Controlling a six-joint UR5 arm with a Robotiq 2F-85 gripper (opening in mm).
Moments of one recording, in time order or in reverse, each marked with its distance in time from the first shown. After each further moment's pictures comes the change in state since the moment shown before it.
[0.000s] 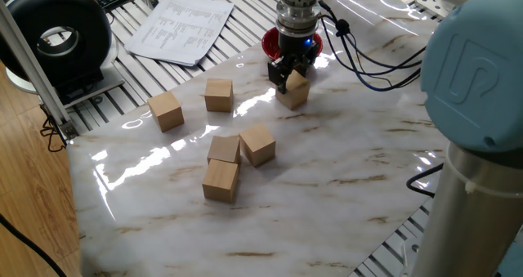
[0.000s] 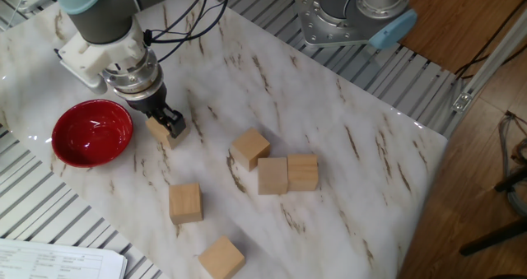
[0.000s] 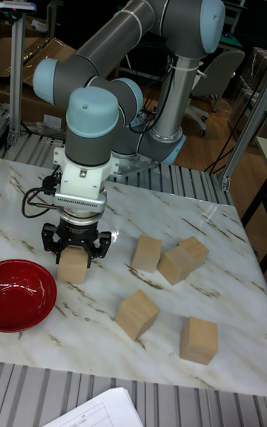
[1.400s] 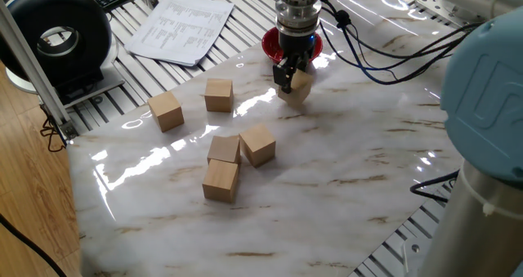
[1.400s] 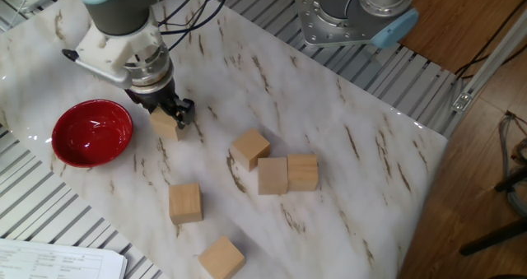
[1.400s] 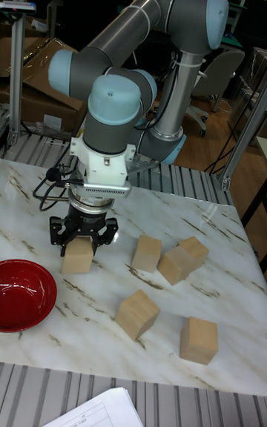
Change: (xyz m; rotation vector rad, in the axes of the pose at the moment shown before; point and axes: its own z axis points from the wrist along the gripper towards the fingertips) arm 0.014 0.005 -0.018 0.067 0.002 -0.220
